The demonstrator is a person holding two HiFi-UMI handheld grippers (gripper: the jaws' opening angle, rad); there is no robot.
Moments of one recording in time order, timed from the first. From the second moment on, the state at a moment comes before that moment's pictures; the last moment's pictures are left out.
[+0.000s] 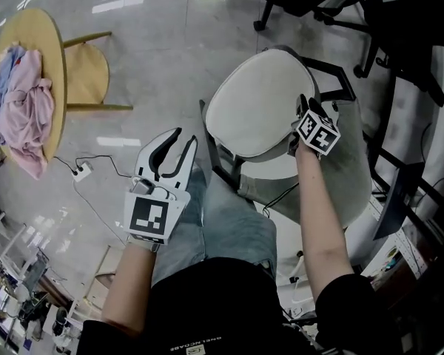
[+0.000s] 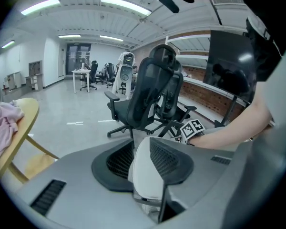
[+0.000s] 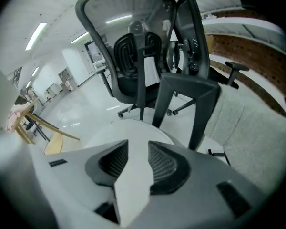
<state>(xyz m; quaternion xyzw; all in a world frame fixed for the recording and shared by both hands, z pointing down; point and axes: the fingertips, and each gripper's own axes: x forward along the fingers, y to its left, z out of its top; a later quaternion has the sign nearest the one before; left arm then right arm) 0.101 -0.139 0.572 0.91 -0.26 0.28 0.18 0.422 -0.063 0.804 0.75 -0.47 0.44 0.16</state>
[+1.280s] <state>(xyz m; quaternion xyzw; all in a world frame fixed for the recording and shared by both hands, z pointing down) -0.152 -0.162 0.389 0.85 -0.50 0.11 0.16 0.019 -0.217 0.436 0.53 -0.80 0.25 0.10</state>
